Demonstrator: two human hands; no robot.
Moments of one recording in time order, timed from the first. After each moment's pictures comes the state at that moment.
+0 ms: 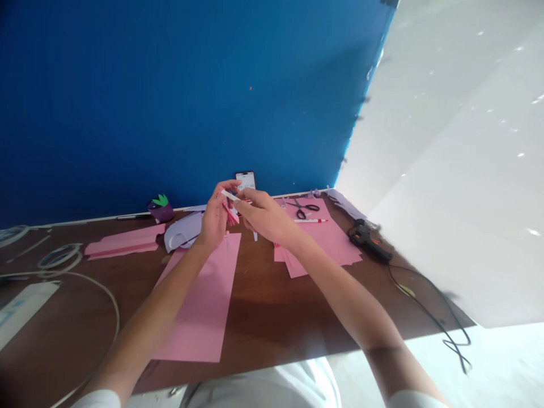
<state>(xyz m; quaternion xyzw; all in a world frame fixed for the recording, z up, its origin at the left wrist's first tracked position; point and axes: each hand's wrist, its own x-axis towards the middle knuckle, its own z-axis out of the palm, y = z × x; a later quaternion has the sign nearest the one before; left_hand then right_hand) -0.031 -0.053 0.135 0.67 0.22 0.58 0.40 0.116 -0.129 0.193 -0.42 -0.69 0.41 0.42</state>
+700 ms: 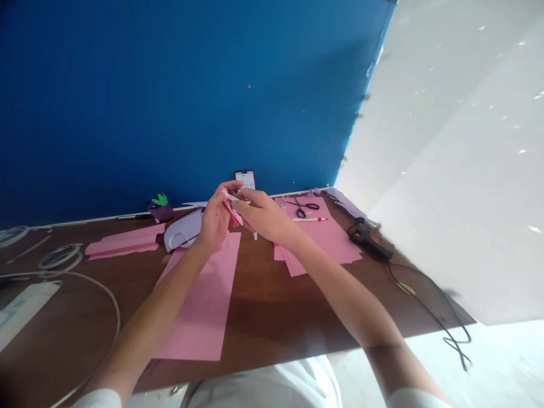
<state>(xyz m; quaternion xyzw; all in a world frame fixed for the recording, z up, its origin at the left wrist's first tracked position) -0.025 -0.062 0.143 0.63 0.21 0.57 0.48 0.117 -0.126 0.190 -0.43 -0.69 0.42 0.41</state>
